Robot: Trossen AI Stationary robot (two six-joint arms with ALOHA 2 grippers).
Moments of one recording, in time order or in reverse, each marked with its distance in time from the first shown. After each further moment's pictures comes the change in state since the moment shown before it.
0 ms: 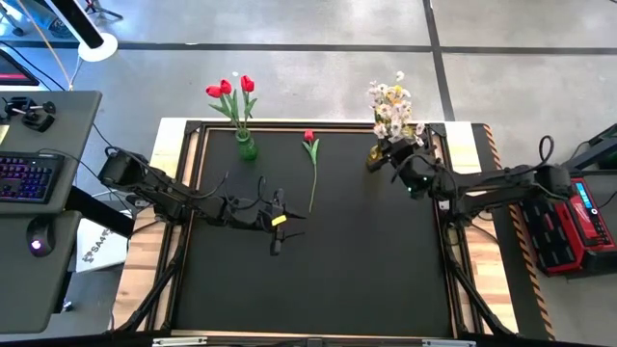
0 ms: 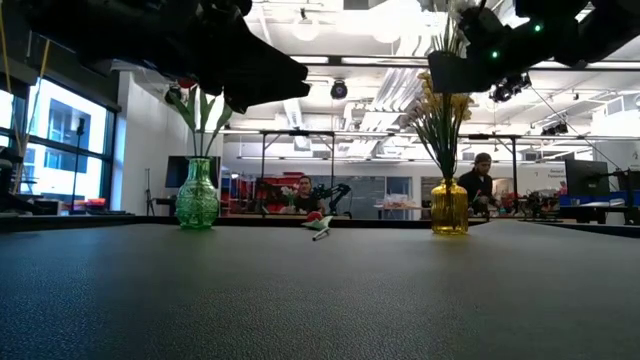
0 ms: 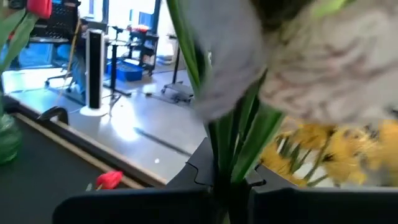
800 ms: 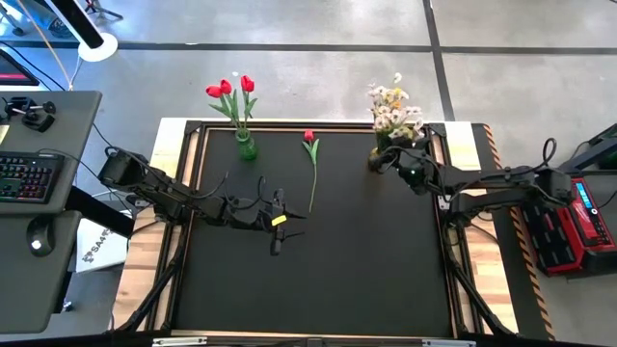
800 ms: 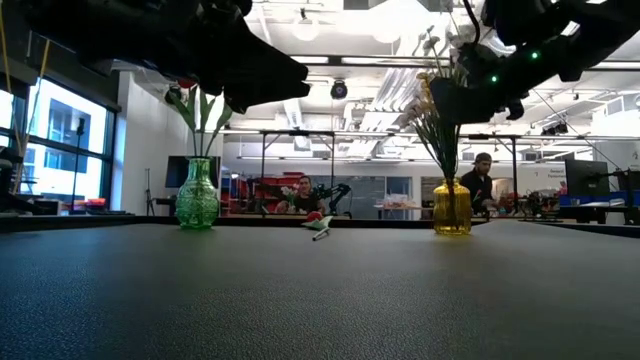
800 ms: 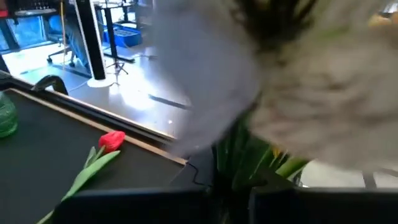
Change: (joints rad) left arm -0.003 0.000 0.001 0.000 0.000 -0.007; right arm -0.119 0.001 0.007 -0.298 -0.123 0.359
